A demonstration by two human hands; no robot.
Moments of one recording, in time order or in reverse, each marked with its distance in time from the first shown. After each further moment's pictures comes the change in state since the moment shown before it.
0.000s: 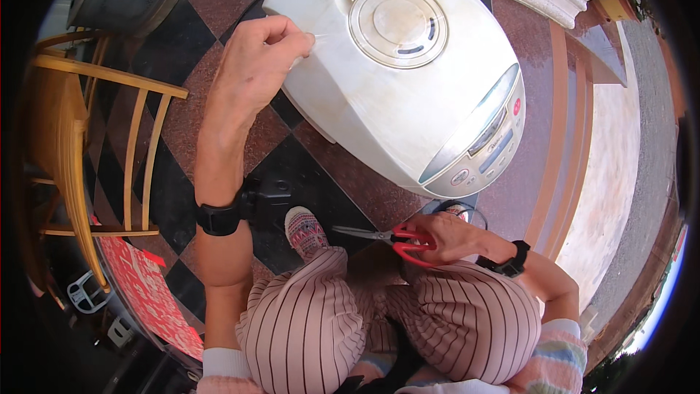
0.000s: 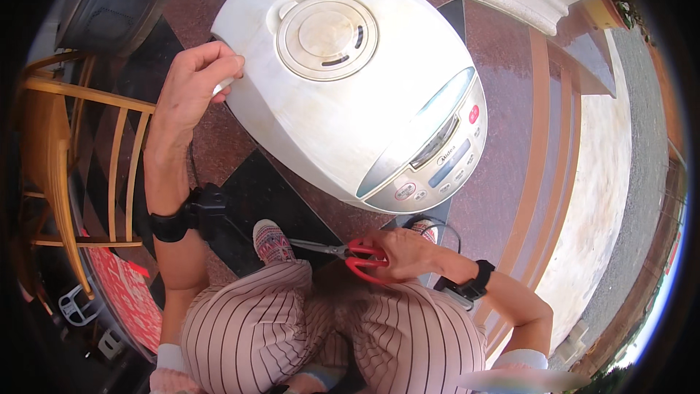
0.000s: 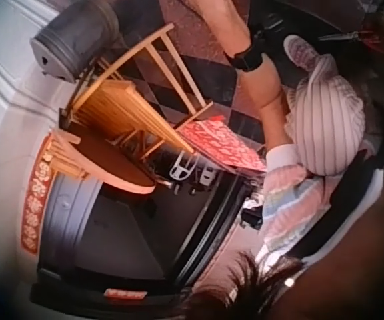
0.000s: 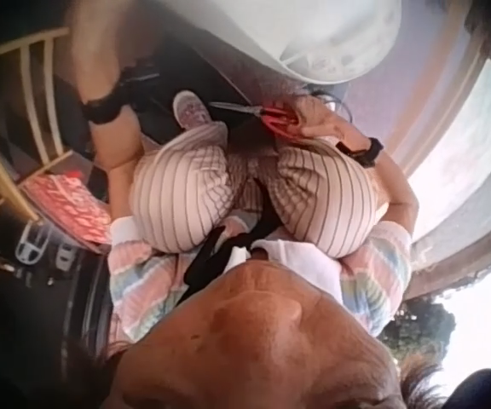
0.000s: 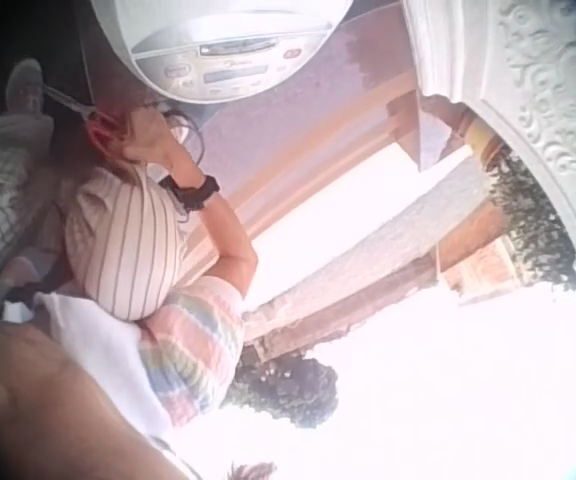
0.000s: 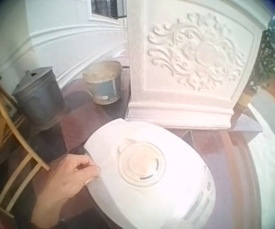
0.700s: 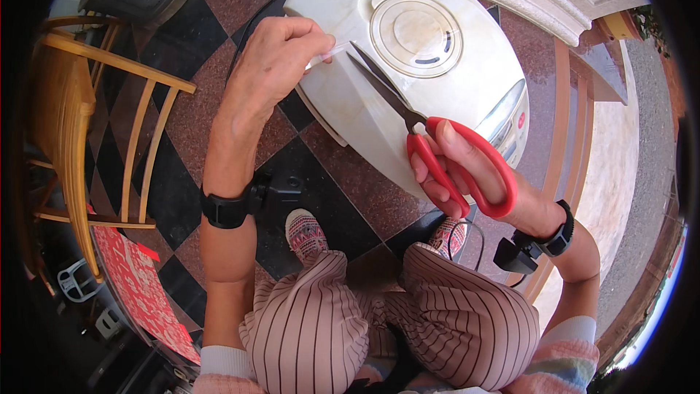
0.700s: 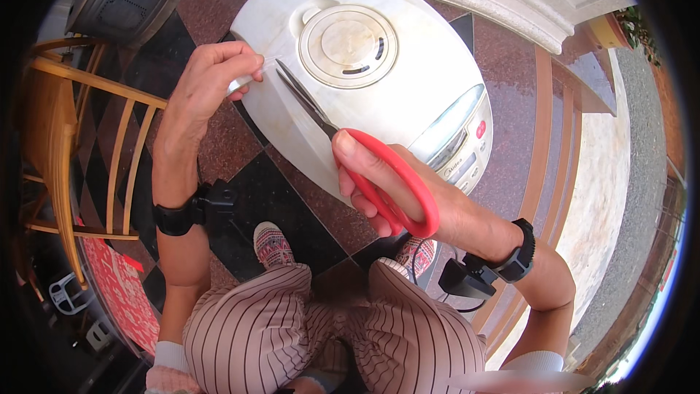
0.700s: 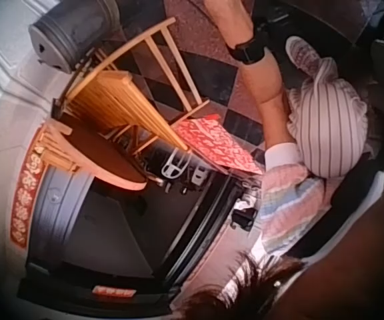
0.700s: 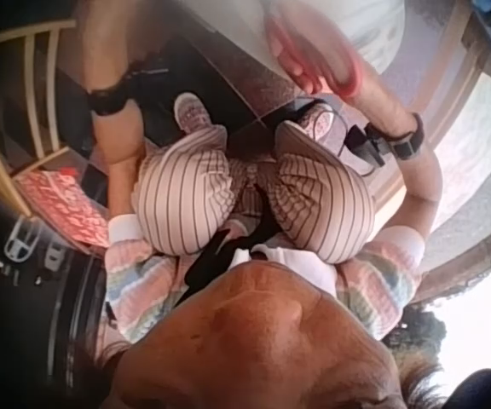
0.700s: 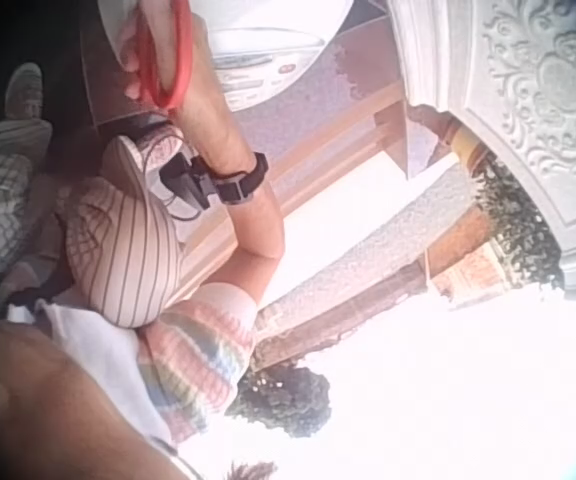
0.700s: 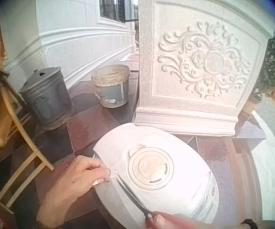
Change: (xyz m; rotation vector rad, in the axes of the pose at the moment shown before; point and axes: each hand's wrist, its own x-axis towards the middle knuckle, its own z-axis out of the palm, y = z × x) left_hand -0.001 -0.004 -0.003 -0.018 0.005 0.036; right_hand 0.007 -0.133 -0.100 0.657 0.230 0.048
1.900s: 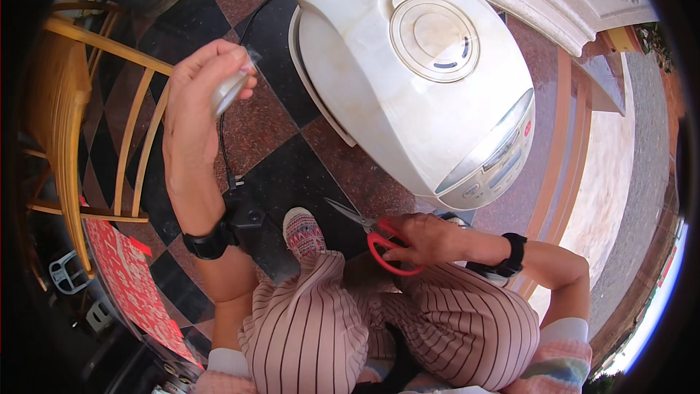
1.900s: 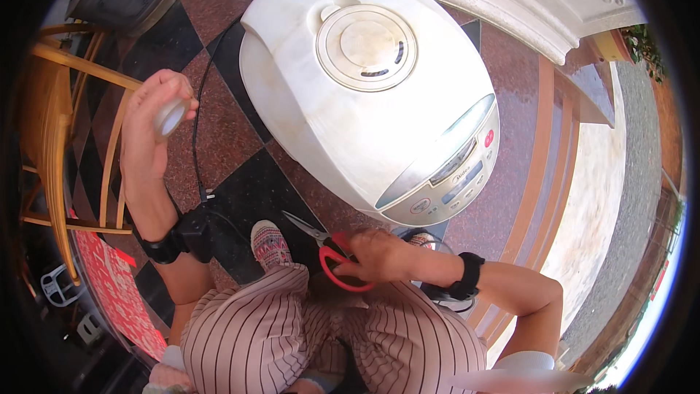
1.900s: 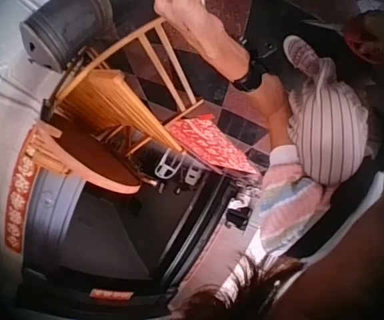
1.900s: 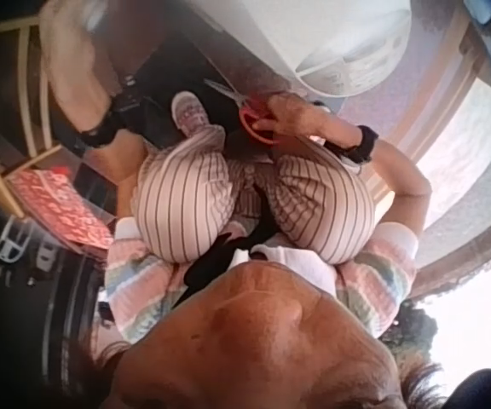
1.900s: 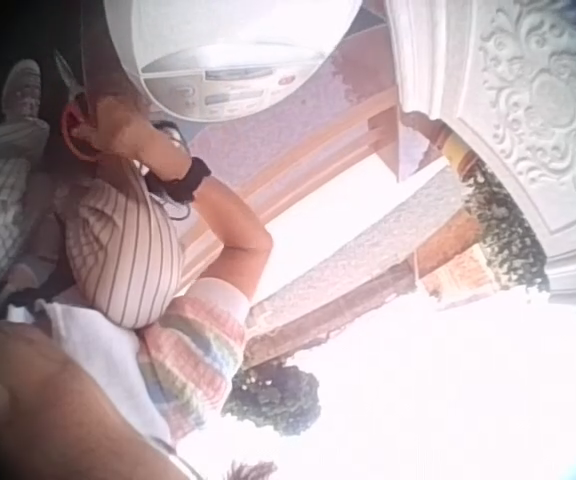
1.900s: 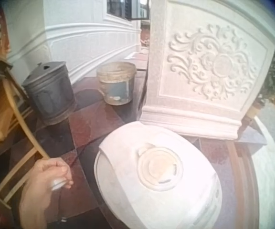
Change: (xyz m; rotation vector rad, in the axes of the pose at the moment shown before) left_hand -0.047 -0.021 -0.051 -0.454 0.158 -0.066; right_hand 0.025 0.137 0.024 -0.941 -0.286 -0.019
